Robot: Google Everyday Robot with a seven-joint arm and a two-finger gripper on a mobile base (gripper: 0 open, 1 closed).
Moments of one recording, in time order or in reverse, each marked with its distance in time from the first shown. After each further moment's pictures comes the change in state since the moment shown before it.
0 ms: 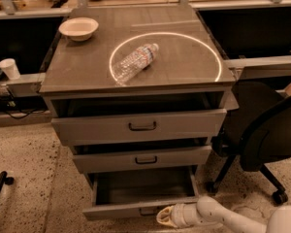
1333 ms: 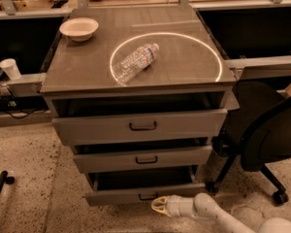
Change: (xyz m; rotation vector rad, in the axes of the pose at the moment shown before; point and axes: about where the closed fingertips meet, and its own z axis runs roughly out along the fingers) arm -0.011 -0.057 0.033 0.129 -0.152 -0.023
